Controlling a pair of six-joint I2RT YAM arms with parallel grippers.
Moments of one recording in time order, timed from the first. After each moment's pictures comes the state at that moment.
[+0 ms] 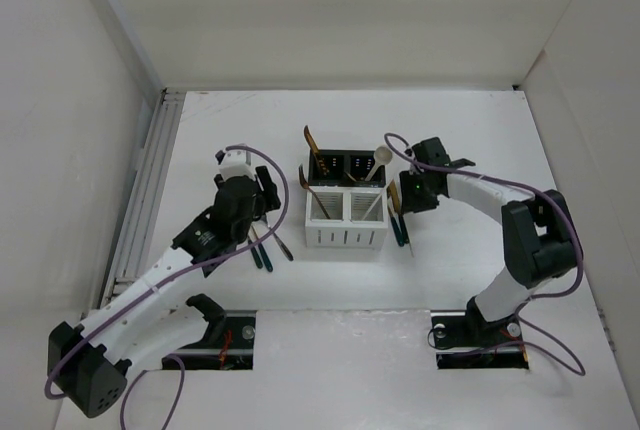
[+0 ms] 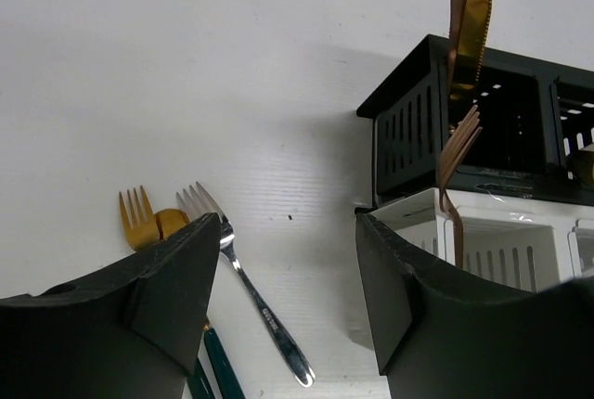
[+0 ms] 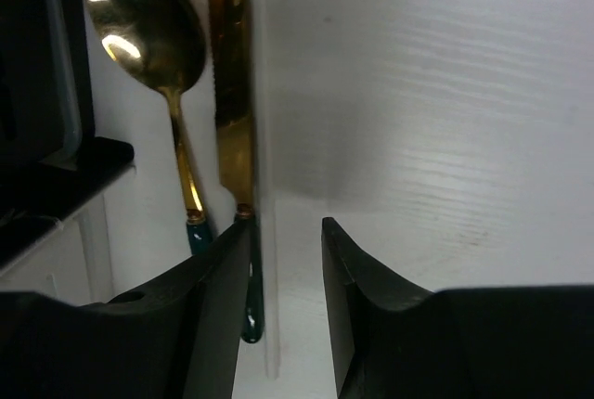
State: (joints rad) left arm -0.64 0.86 0.67 -0.27 -0.48 -0.52; right arm 0.31 1.63 0.99 -0.51 -0.08 0.21
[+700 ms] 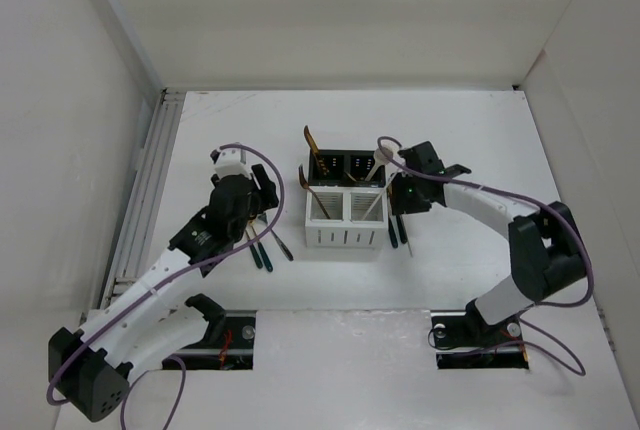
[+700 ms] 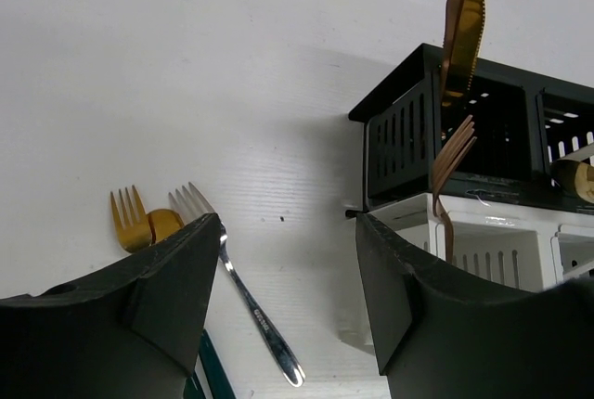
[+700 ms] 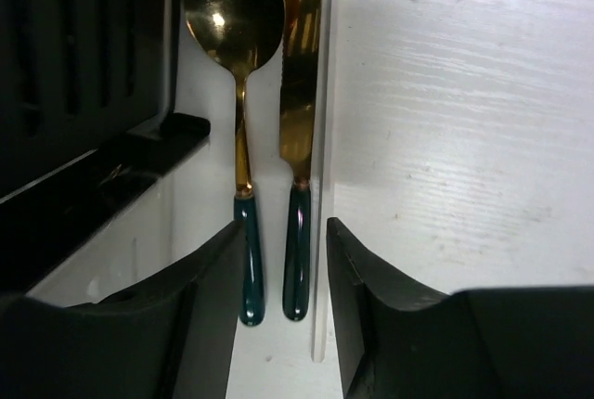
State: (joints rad) left arm -0.60 0.84 0.67 -0.27 -0.43 -0.54; right arm 0.41 1.57 0.95 -0.48 -0.03 0.29
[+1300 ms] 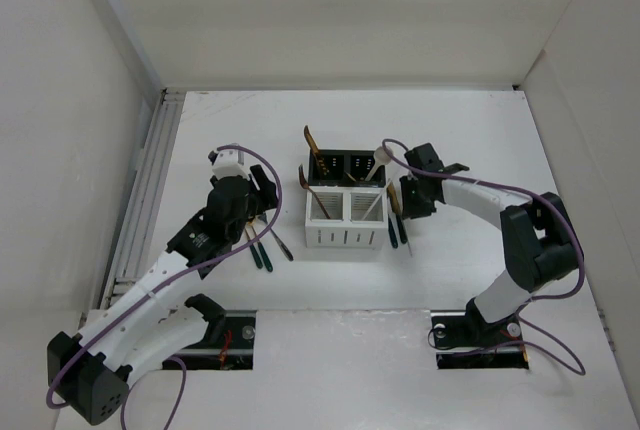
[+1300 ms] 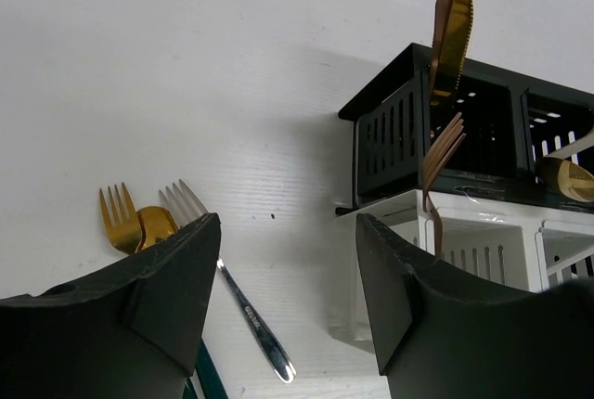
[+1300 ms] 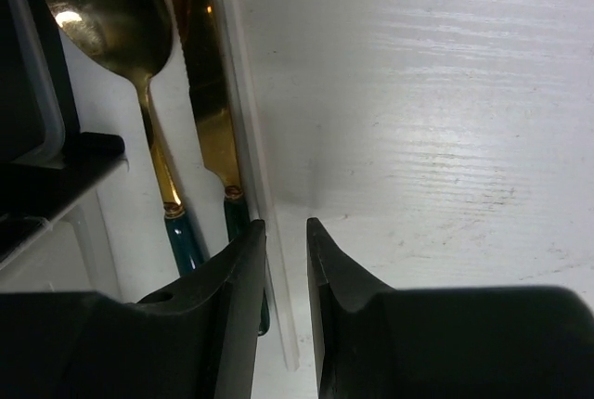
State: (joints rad) left arm -0.59 0.82 0.66 -0.27 -0.41 -0.56; right arm 0.38 1.61 0.95 -0.51 0.02 0.34
